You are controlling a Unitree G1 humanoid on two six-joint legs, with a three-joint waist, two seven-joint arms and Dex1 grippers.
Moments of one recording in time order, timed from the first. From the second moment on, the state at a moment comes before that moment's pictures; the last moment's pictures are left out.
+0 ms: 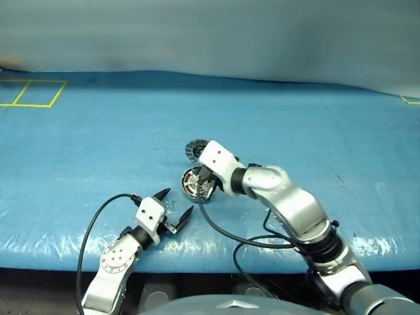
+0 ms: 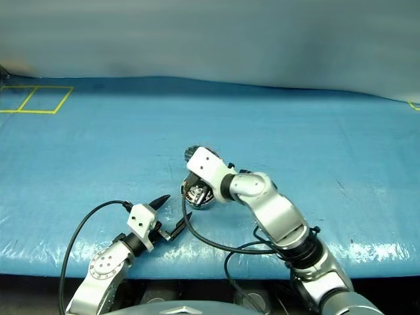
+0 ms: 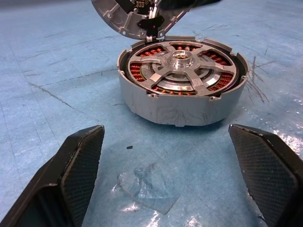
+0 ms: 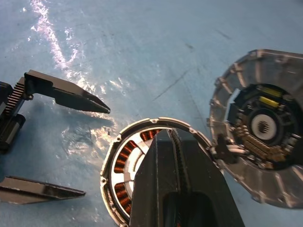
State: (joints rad) left arm 0.29 0.30 -0.16 -0.23 -0.09 -0.03 -0.47; right arm -0.50 -0.39 0.42 -0.56 0.10 1.11 0.62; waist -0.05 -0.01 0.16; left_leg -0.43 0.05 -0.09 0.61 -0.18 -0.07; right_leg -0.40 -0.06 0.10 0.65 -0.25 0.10
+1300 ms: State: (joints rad) left arm 0.29 0.26 -0.22 -0.23 -0.08 -0.08 -0.47; right arm -0.81 -0.16 0.17 0.51 0.32 0.78 0.91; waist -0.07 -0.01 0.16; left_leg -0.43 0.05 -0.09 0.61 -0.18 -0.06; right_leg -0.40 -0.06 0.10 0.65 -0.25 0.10
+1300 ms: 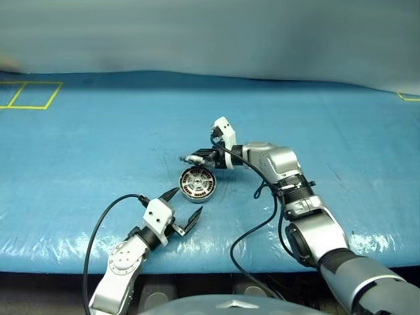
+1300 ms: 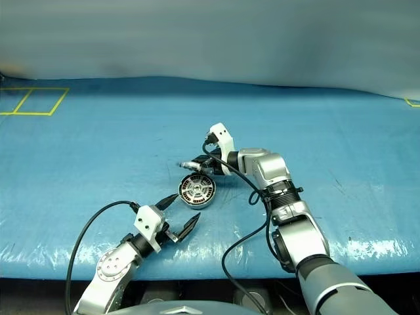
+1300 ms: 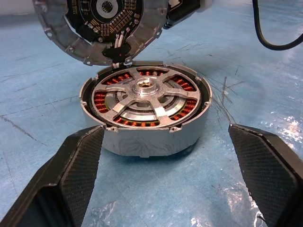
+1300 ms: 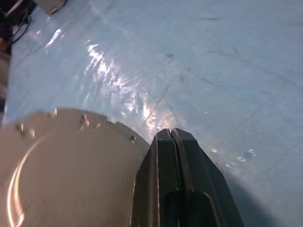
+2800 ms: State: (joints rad) left arm 0.33 0.28 -0.21 -0.24 -0.06 -0.15 -0.45; right arm -0.03 -0.30 0.23 -0.63 0.29 0.83 0.39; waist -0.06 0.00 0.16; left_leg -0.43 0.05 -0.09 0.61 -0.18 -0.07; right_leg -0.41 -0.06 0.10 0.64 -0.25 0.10
